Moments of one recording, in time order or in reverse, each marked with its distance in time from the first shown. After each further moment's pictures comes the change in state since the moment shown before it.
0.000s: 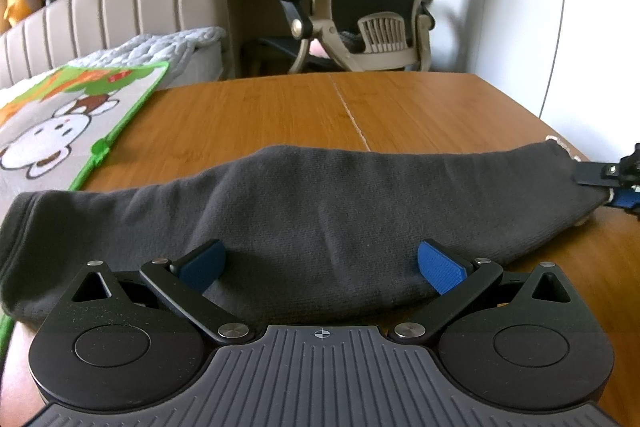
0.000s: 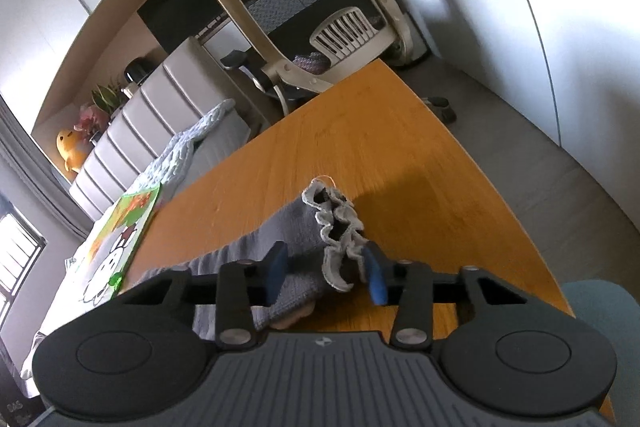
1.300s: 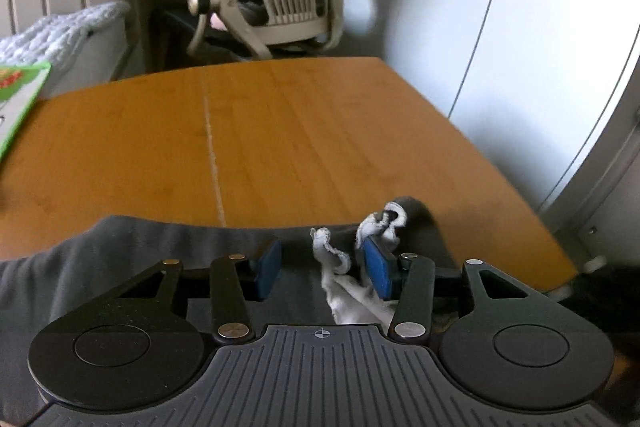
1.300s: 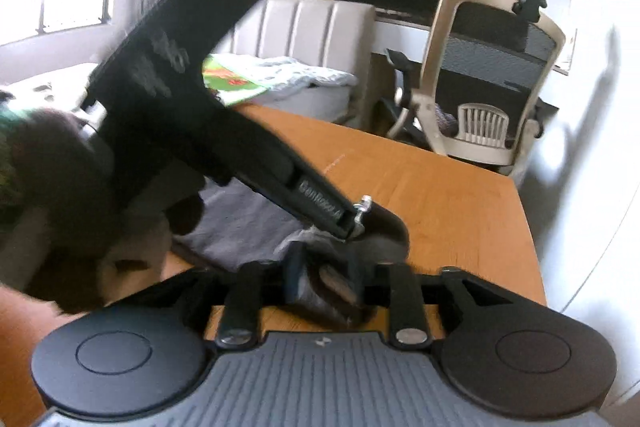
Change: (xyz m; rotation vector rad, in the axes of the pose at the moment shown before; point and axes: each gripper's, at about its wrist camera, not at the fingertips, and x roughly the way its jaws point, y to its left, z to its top) left arm 0.039 -0.060 0.060 0.043 0.144 -0.241; right arm -0.038 0.116 -0.054 -0.831 -0.030 0.039
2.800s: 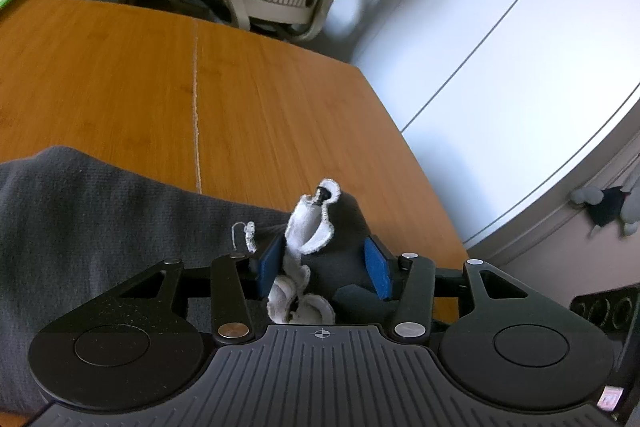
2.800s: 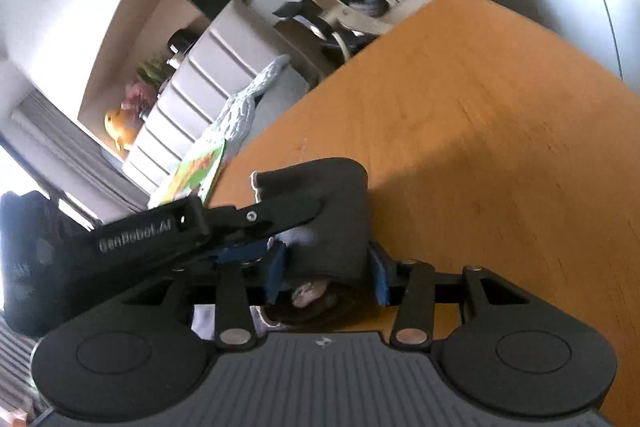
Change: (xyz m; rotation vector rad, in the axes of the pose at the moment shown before) left arm -0.013 0.049 -0.007 -0.274 0.021 -0.274; right arm 0.050 -0.062 -0.014 0.846 0.080 0.167
